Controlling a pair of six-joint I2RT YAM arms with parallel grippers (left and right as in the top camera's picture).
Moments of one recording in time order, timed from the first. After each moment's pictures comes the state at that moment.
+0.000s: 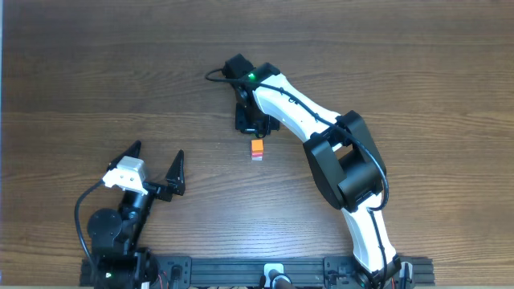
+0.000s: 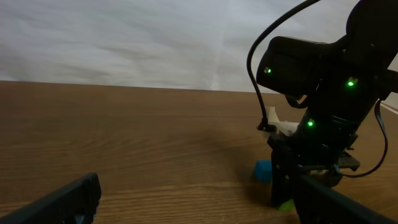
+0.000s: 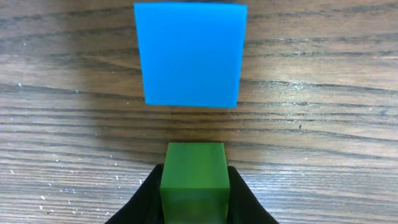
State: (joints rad) left arm 0.01 0.01 0.01 -0.05 0.27 -0.15; right arm 0.61 2.23 1.71 -1.01 -0.05 0.63
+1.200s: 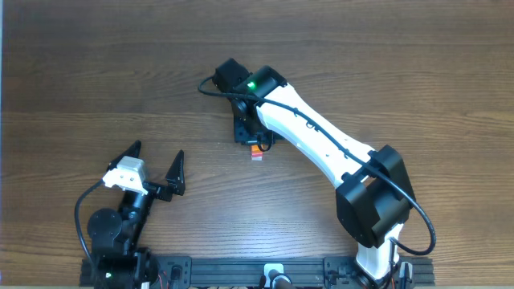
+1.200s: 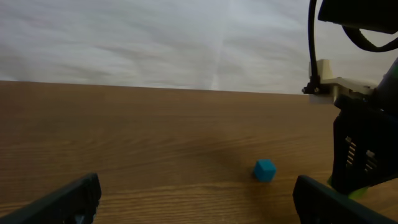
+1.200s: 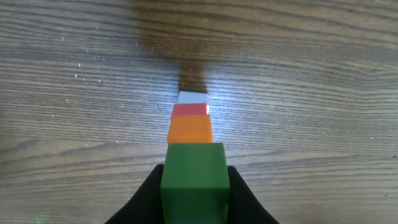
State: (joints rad) left arm 0.01 0.01 0.01 -0.05 0.27 -0.15; right arm 0.71 1.97 1.68 -1.24 0.02 0.66
